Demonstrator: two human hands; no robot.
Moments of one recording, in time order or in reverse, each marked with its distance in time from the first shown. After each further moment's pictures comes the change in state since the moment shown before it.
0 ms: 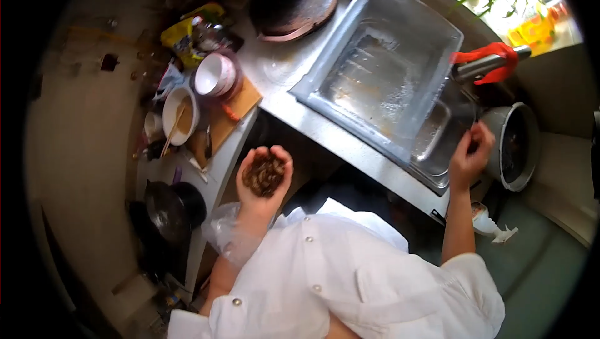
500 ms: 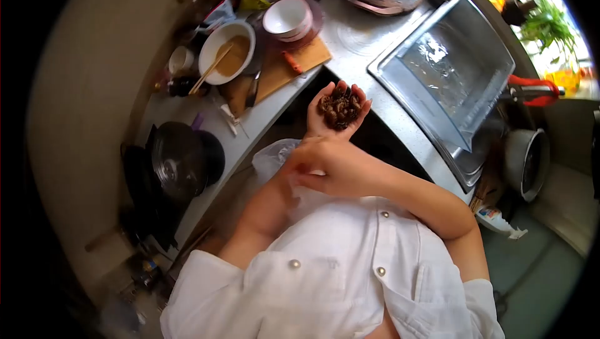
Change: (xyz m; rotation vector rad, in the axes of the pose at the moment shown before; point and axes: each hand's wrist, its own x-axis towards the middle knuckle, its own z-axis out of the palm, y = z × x) left_hand 0.008 0.074 -0.025 -0.078 -0.092 -0.026; right_hand -0.175 -0.348 0.212 0.442 -1.528 -0.337
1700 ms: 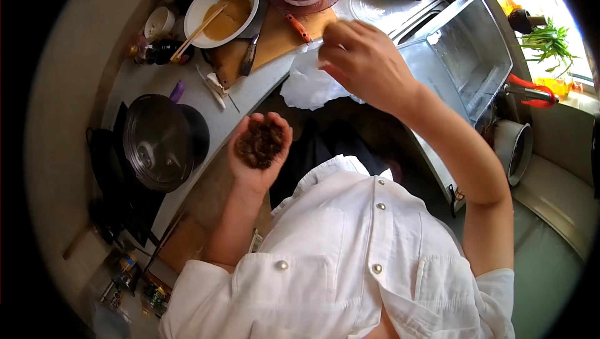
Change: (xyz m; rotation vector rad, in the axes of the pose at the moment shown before) left_hand -0.164 0.107 -0.052 -0.129 0.015 0.200; right_hand 0.096 0.023 -0.030 -1.080 0.362 -0.385
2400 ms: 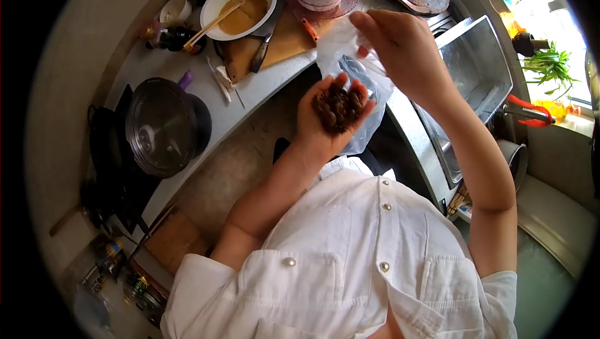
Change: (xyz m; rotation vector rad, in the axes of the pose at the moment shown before) left_hand 0.070 -0.078 0.032 -0.101 -0.055 -0.186; right_hand 0.026 -0.011 -0.044 0.373 -0.038 0.631
